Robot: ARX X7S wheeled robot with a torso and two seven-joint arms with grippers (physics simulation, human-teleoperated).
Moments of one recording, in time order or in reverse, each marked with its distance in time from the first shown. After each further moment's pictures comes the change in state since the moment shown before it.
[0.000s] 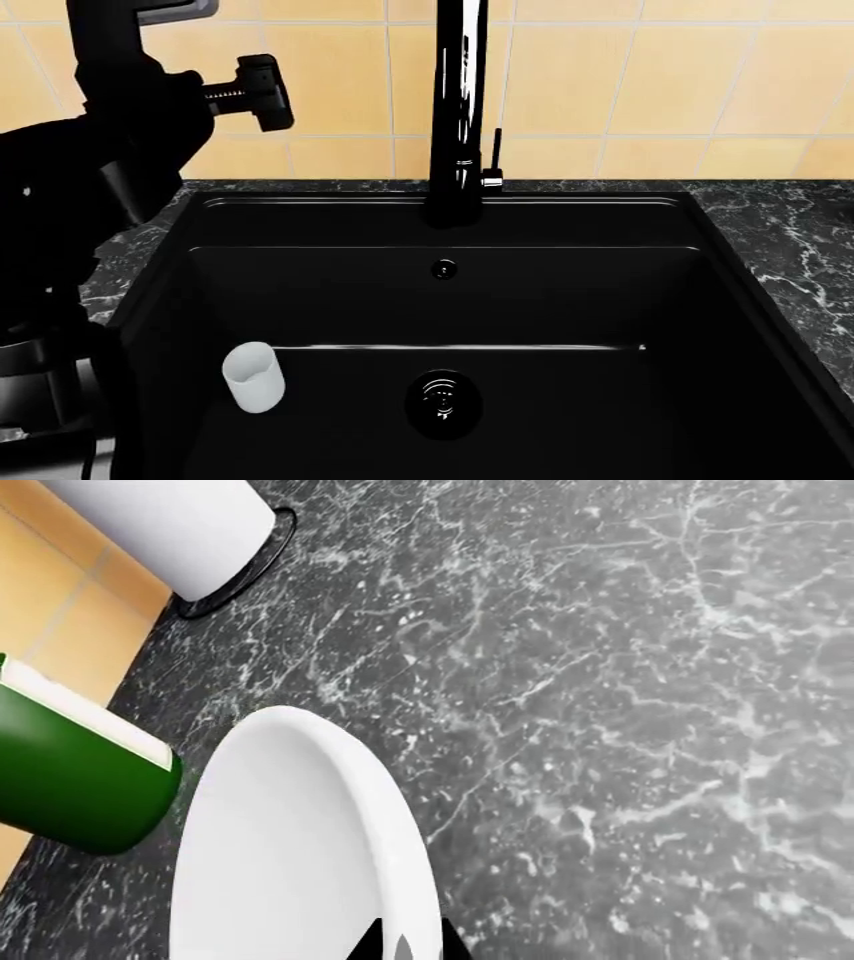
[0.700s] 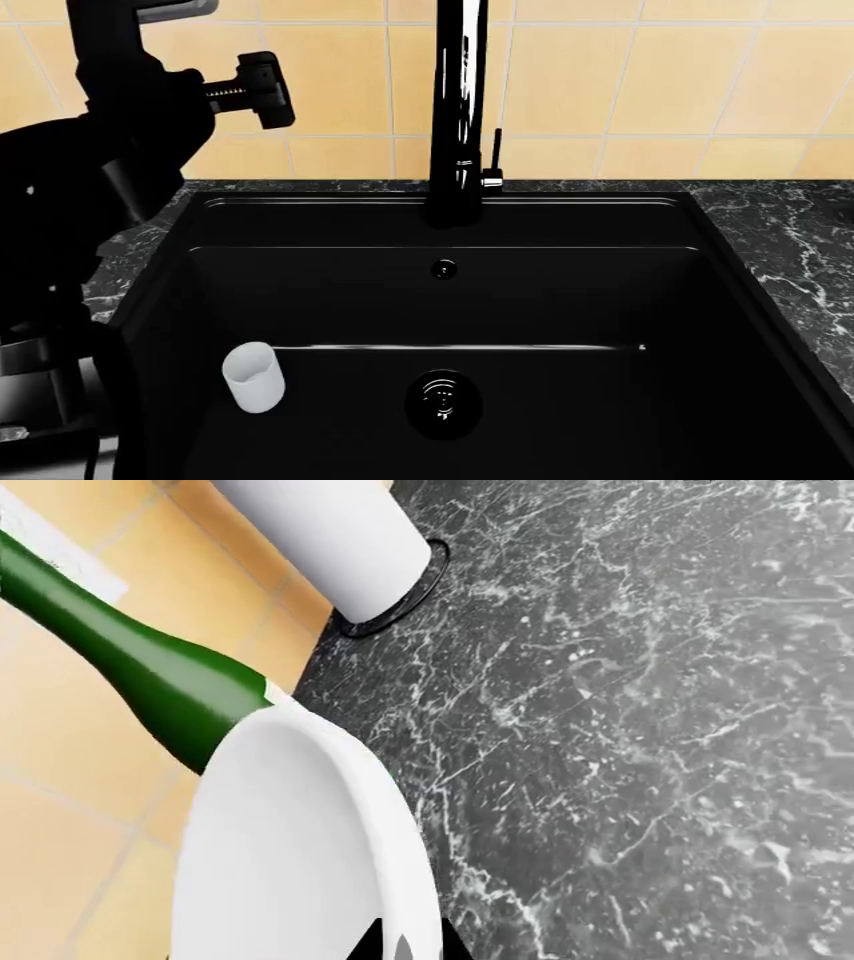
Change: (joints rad) left arm -0.001 0.009 -0.007 -0.007 0.015 0.009 0.015; right arm 0.151 0.013 -0.096 -0.107 0.066 0.126 0.034
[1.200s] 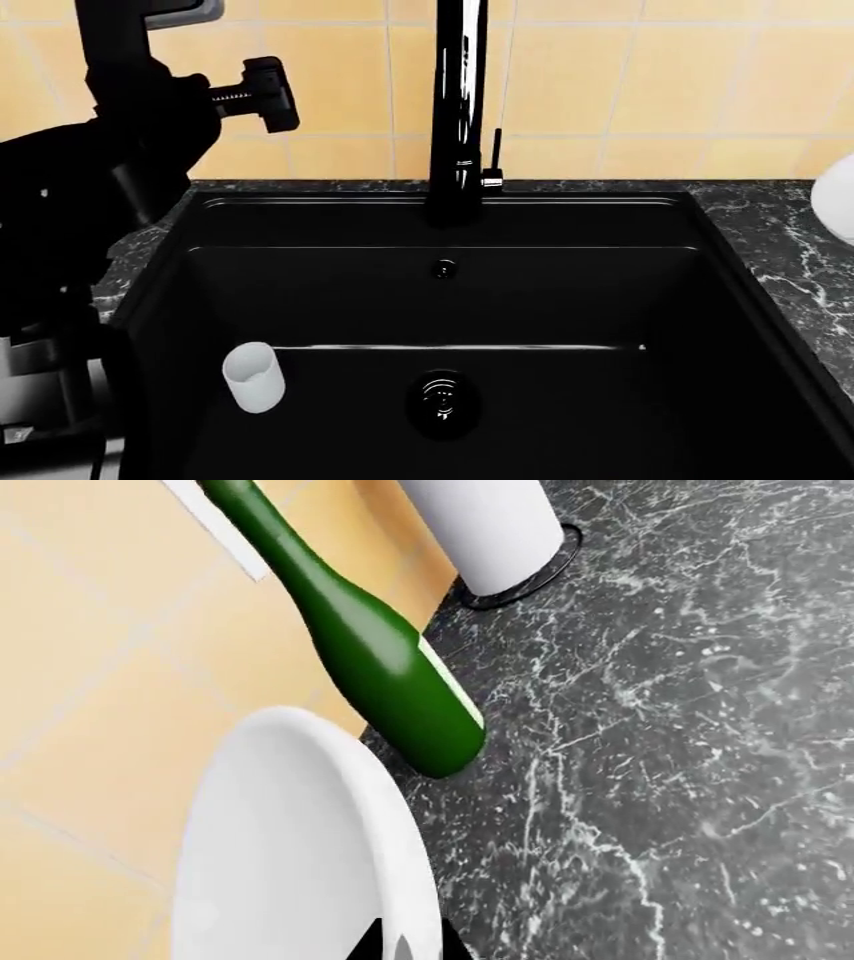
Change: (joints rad) left arm 0.010 0.011 -0.001 -0.017 0.015 0.018 0.014; right arm 0.012 -0.037 -0.040 -0.244 0.162 0.233 0.088
